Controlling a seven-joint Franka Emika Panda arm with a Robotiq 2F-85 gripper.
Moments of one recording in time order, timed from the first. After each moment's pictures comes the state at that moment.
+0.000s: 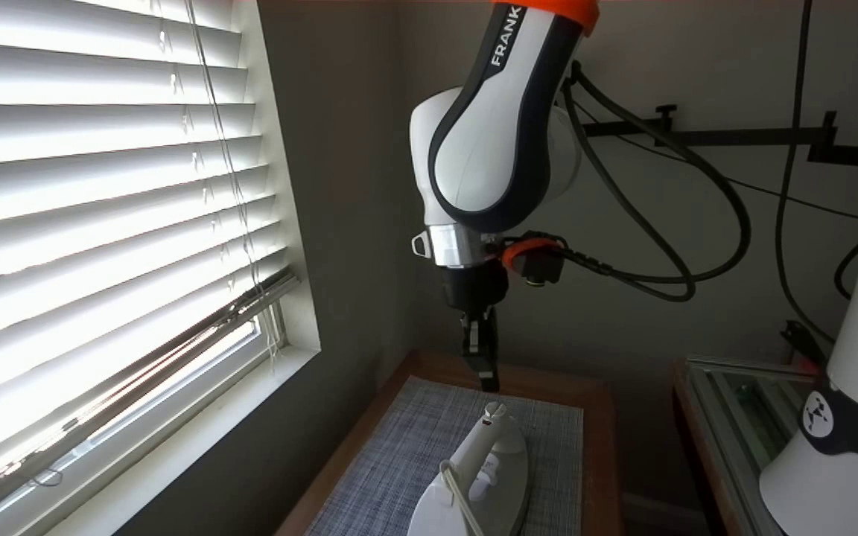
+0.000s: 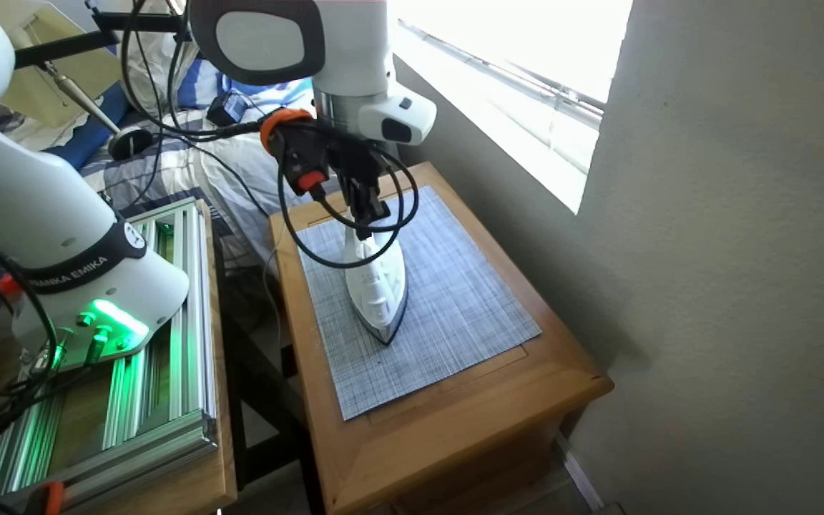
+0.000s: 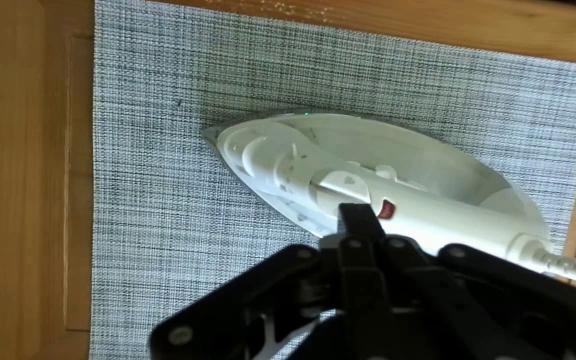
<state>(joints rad) -0.11 0.04 -0.10 -2.73 0.05 2.61 -0.34</state>
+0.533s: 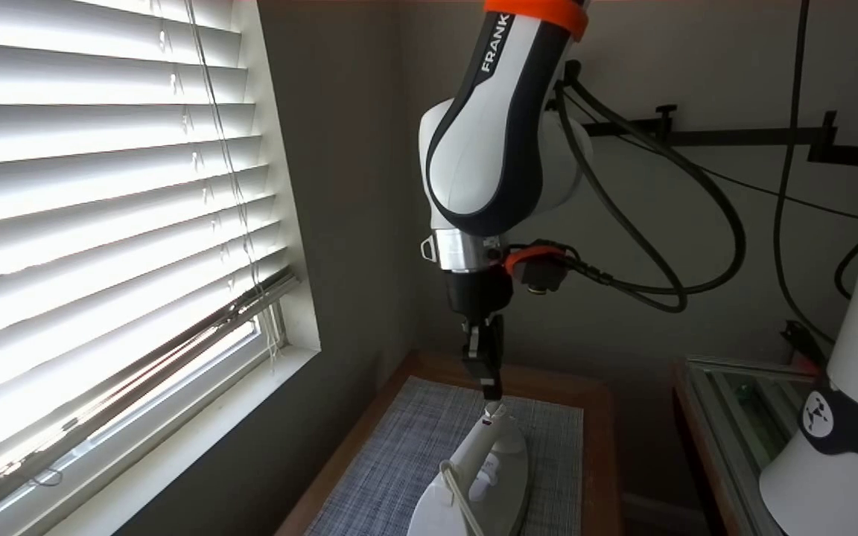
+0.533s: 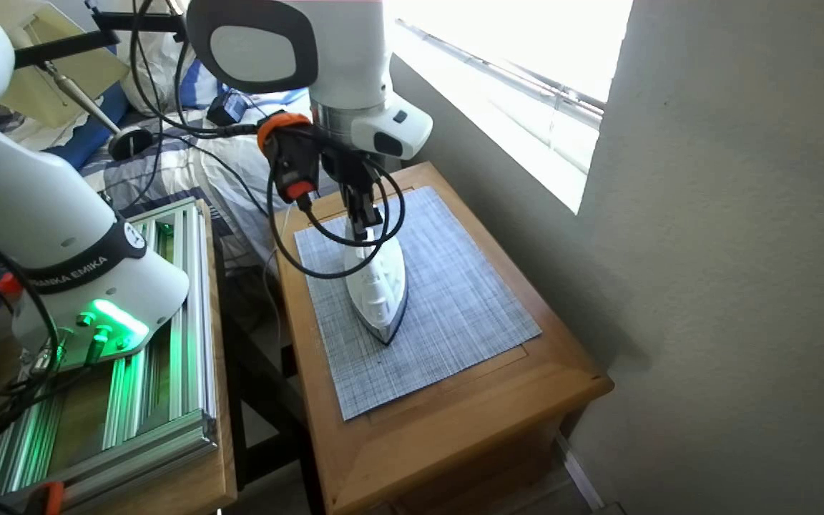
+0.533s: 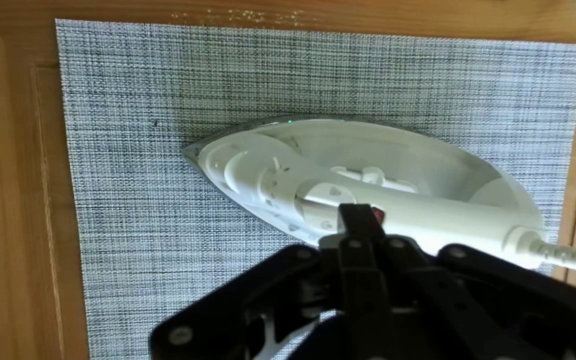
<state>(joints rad) -0.11 0.05 -0.10 -2.75 0.15 2.63 -0.34</state>
